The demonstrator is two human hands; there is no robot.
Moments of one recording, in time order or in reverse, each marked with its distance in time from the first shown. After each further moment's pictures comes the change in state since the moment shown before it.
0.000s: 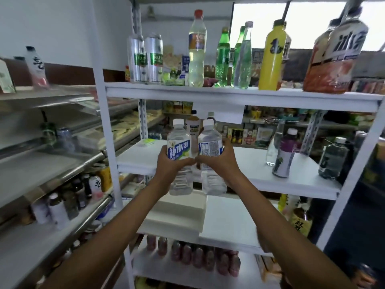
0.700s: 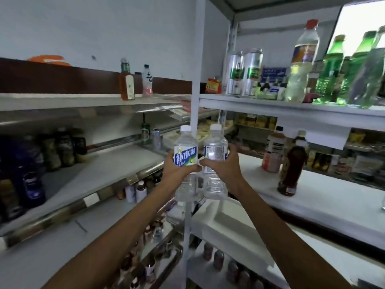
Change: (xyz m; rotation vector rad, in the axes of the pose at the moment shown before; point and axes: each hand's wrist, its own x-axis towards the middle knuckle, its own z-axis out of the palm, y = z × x) left_hand -0.018 0.030 -0.196 0.103 0.389 0.025; right_hand -0.012 -0.043 0.216 0.163 -0.304 -0.024
